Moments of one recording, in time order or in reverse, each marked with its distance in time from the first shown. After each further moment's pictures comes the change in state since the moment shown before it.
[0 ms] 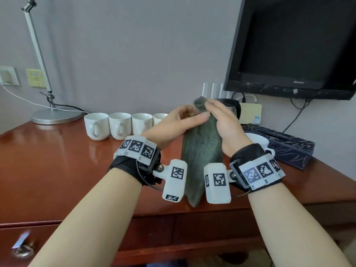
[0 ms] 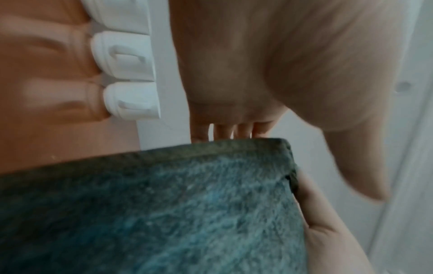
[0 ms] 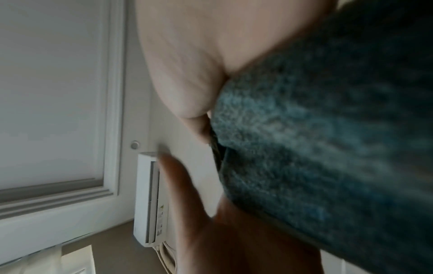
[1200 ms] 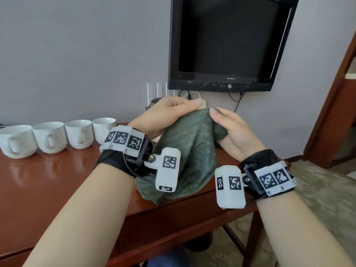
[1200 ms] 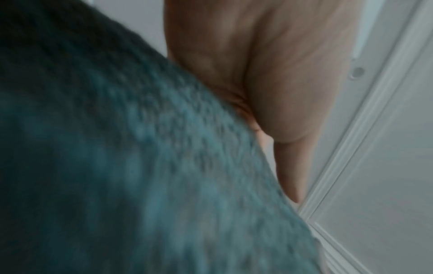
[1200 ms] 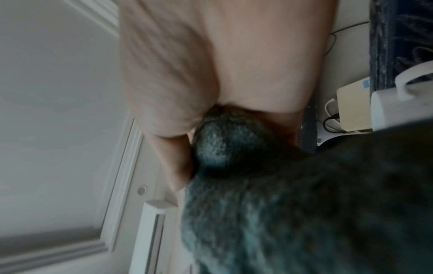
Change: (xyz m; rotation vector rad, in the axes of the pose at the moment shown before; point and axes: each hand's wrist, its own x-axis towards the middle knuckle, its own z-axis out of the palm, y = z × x) left_hand 0.027 0.036 0.112 0.111 -0.353 0.075; right_hand -0.072 -0.053 -0.137 0.015 -0.081 -0.084
